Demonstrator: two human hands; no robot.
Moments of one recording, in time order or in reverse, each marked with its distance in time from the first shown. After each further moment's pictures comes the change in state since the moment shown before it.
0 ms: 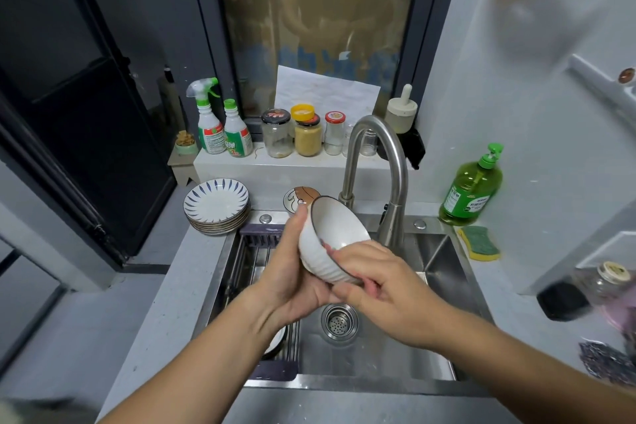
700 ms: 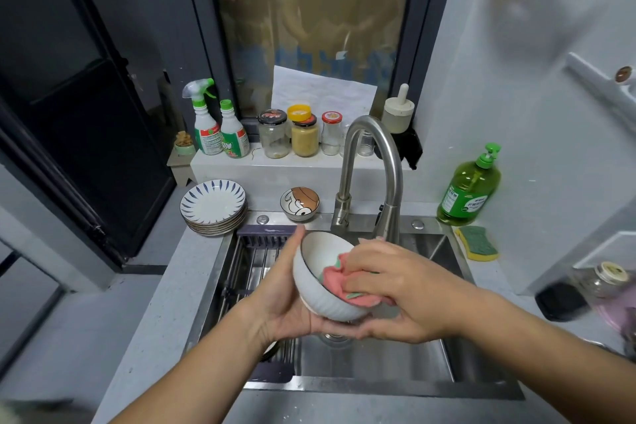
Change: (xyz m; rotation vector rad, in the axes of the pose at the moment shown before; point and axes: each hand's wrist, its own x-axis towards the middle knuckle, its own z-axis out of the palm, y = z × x) left_hand -0.006 -0.010 -0.001 -0.053 -0.043 -0.228; right_hand -0.005 0.023 -0.038 -0.353 -0.248 -0.280
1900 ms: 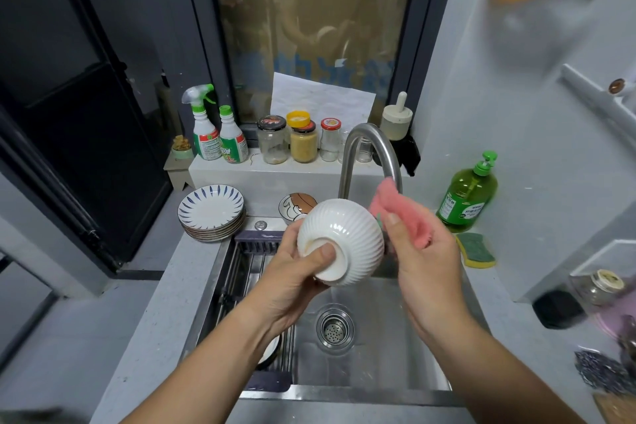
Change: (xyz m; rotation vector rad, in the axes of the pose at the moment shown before) left_hand 0.014 0.007 0.001 0.110 0.216 0.593; right_hand 0.036 -0.035 -0.003 0.972 1.049 0.727
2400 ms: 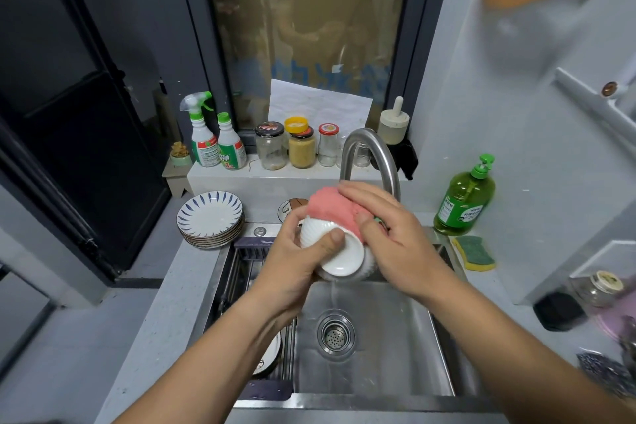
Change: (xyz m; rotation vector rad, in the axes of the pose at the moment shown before) left_hand 0.004 0.018 0.021 0.178 0.089 0.150; right_hand 0.033 -0.009 0.003 -0.541 -0.460 -0.297
